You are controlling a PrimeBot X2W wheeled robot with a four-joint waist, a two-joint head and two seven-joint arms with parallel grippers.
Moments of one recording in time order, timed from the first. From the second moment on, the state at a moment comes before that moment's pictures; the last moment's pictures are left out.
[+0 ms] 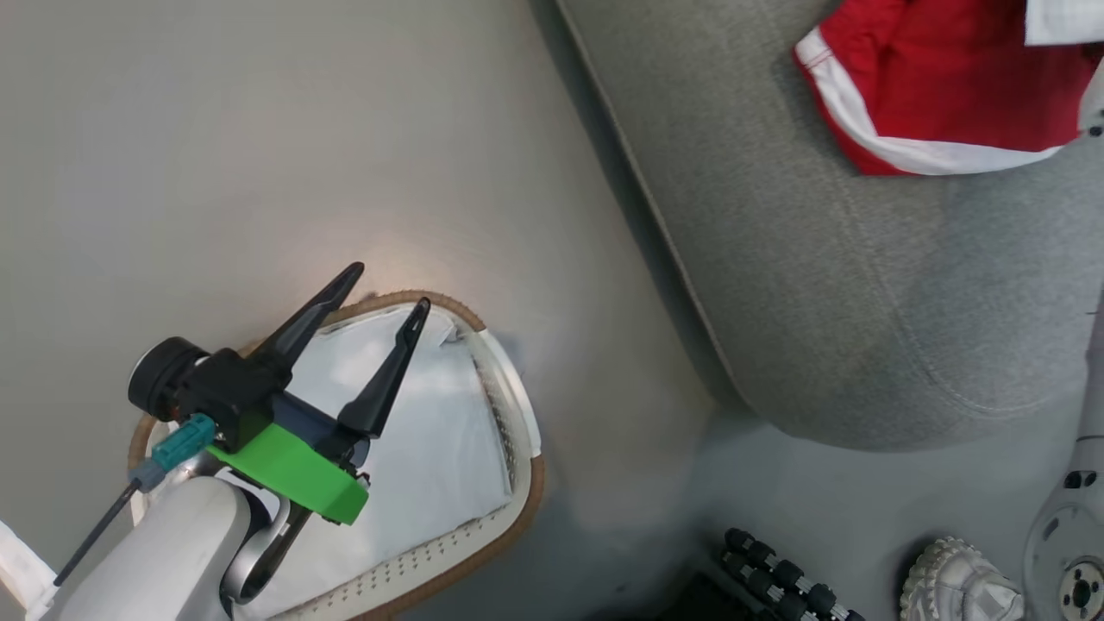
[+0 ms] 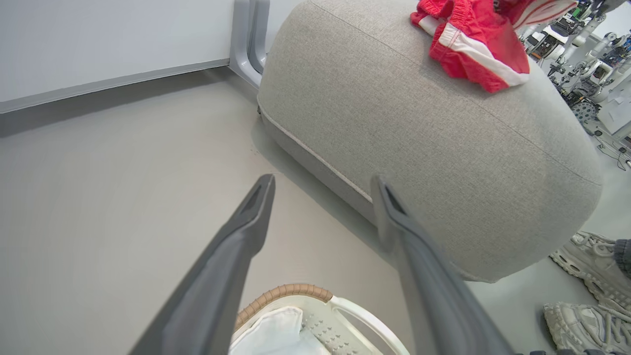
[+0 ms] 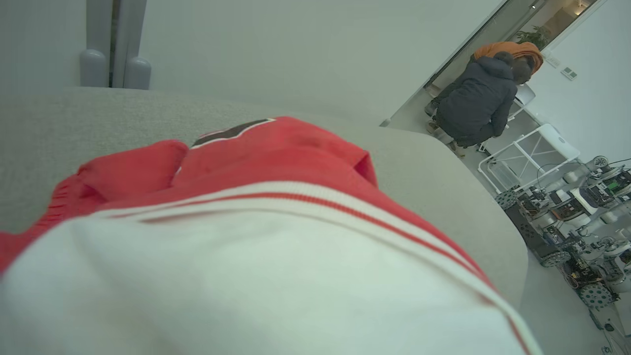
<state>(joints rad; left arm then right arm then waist) -0.42 0.53 -0.66 0.09 -0.58 -0.13 -0.26 -0.94 -0.14 -0.45 0.46 -0.38 0.13 -0.02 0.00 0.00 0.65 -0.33</state>
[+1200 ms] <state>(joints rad) -0.29 0.25 -0.49 0.36 -0.59 -0.13 -0.26 -0.48 -0.10 -0.18 0.64 -0.13 0.13 -0.26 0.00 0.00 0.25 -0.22</state>
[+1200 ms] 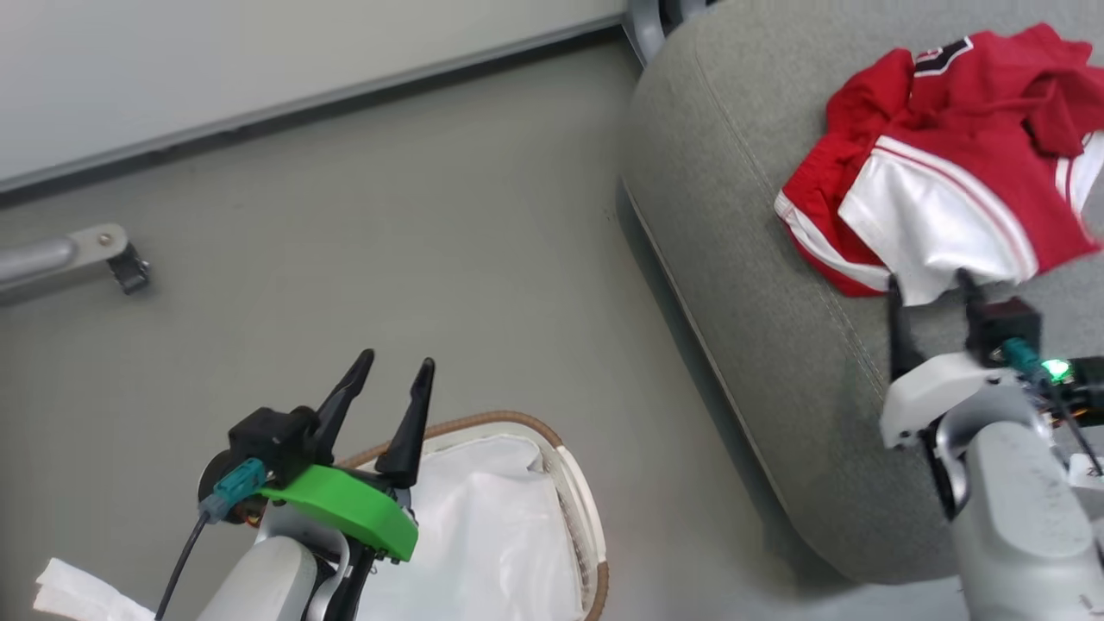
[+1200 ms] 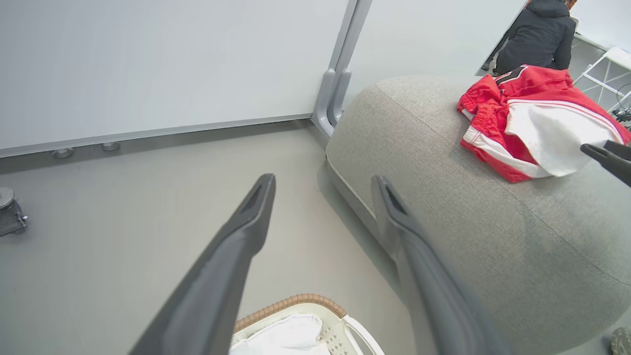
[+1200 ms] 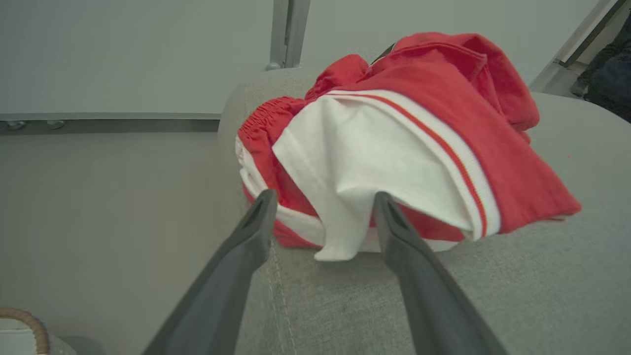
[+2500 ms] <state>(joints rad) -0.05 0.09 0.01 0.37 -0.31 -0.13 -0.26 -0.28 -0.05 0.08 0.46 0.16 0.13 -0.26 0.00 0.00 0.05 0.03</state>
